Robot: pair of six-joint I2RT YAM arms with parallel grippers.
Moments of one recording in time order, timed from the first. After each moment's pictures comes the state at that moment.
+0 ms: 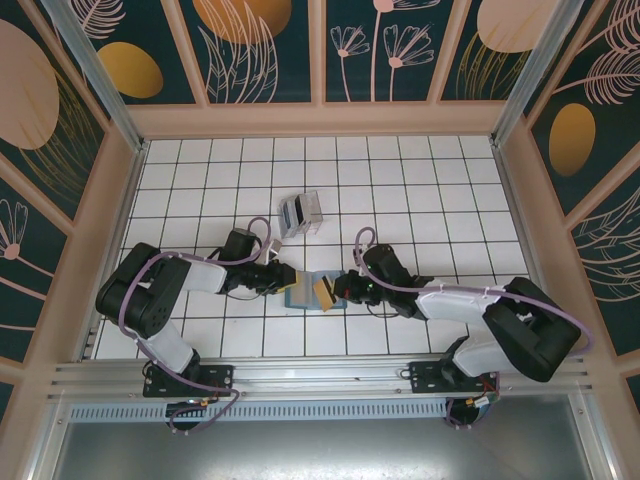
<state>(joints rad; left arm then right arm) -0.43 1.68 0.53 0.24 0.80 -0.79 0.78 1.36 0.43 0.23 -0.35 0.98</state>
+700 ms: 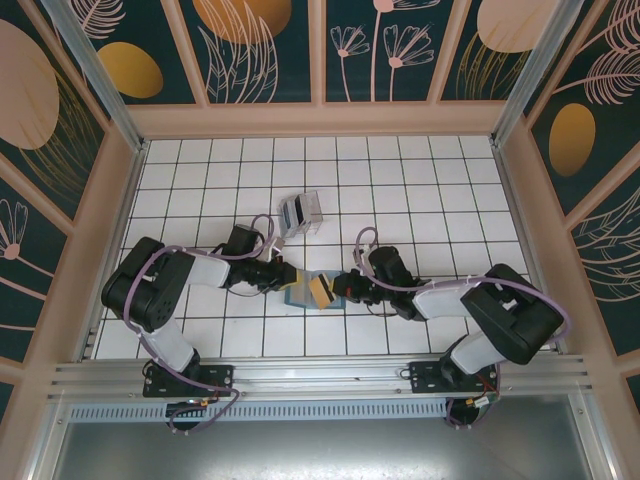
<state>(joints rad) -0.43 1.73 0.59 0.19 0.83 -0.76 0.73 1.49 0.36 0.51 -0.47 1.02</state>
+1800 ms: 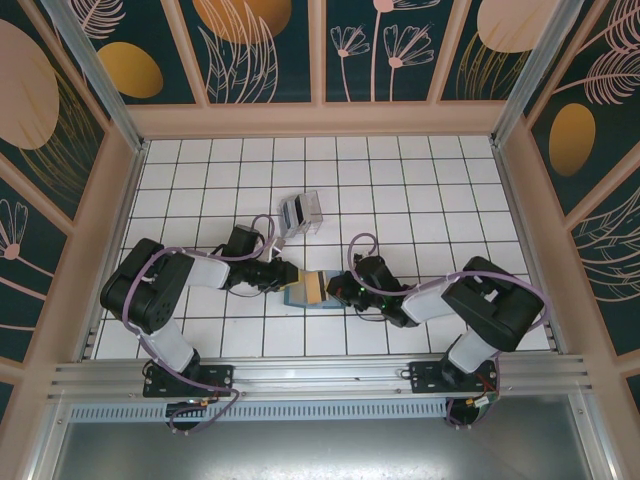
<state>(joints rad) -0.43 1.72 0.58 0.21 0.82 -0.75 0.86 1.59 0.37 0.61 -0.20 1.26</state>
